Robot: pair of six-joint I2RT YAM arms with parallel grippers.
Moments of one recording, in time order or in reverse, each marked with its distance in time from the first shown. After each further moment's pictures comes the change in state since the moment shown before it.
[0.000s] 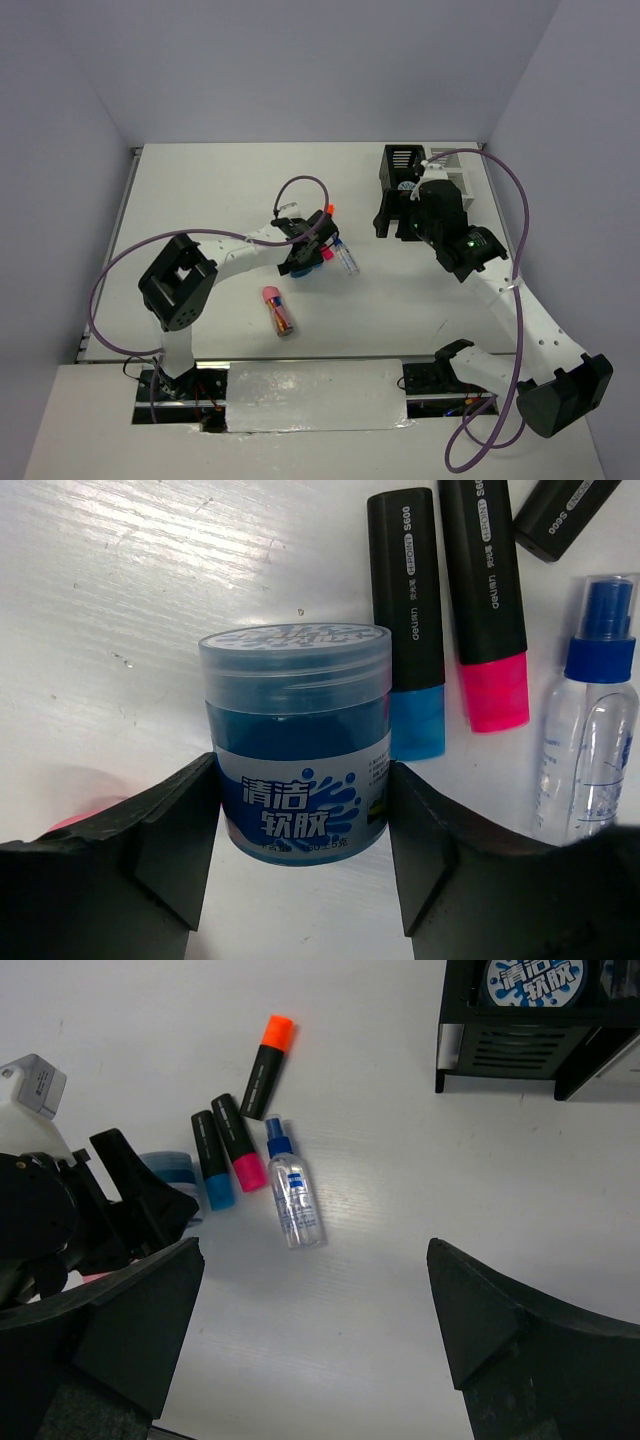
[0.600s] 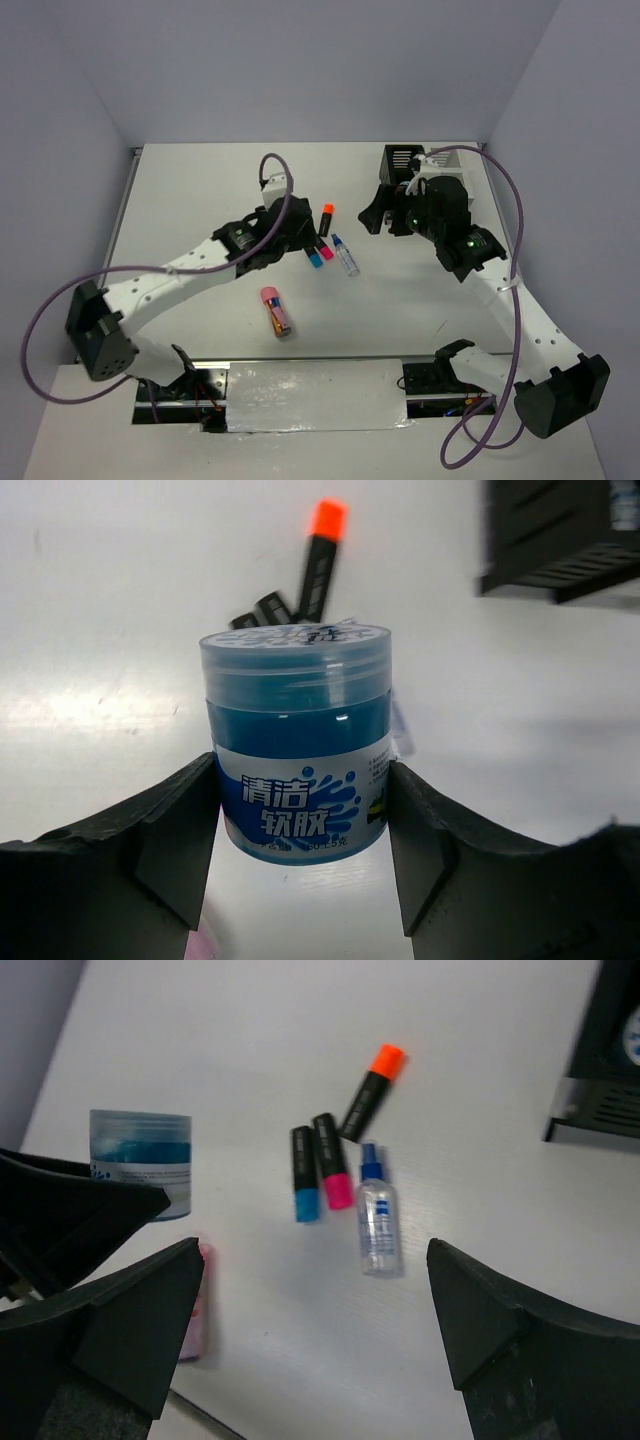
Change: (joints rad) left arm -0.032 -0.385 -0.040 0.093 -0.034 0.273; right arm -0.035 -0.001 -0.031 0.143 -0.218 0.012
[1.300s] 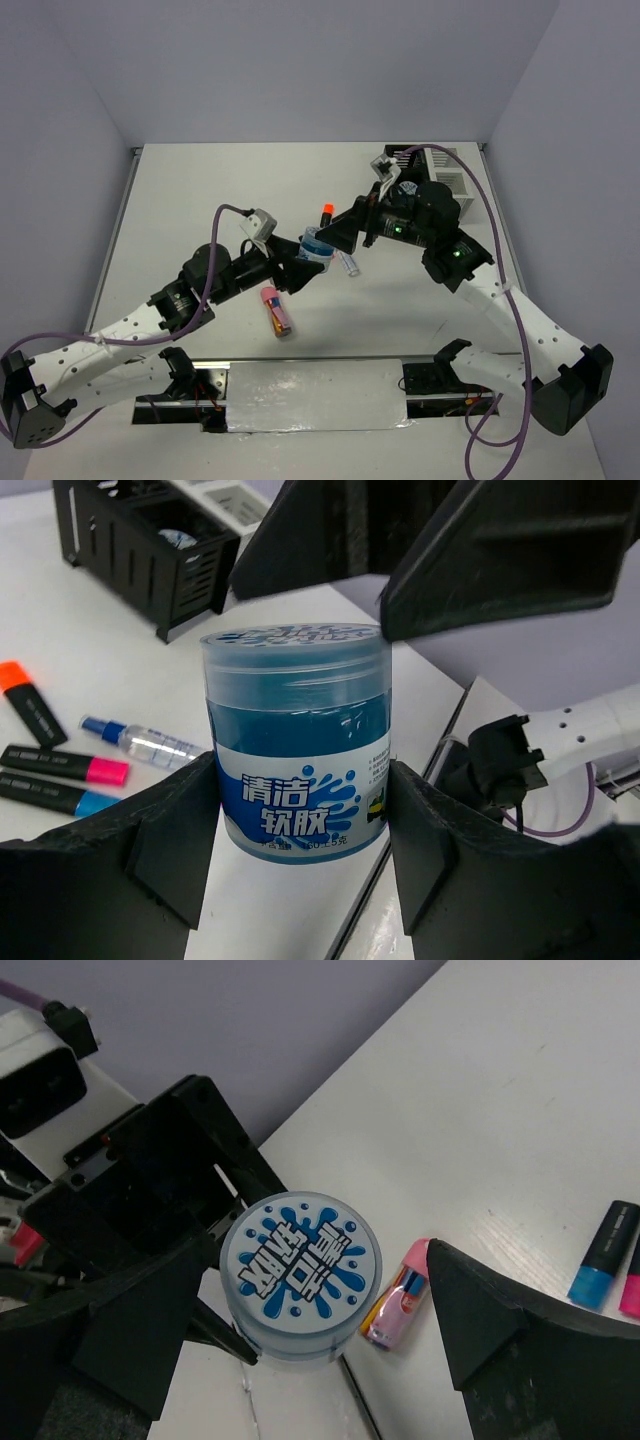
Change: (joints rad) left arm -0.048 -0.615 -0.583 0.763 0.571 0.470; right arm 0.167 -0.006 -0.041 0.388 -0.471 0.172
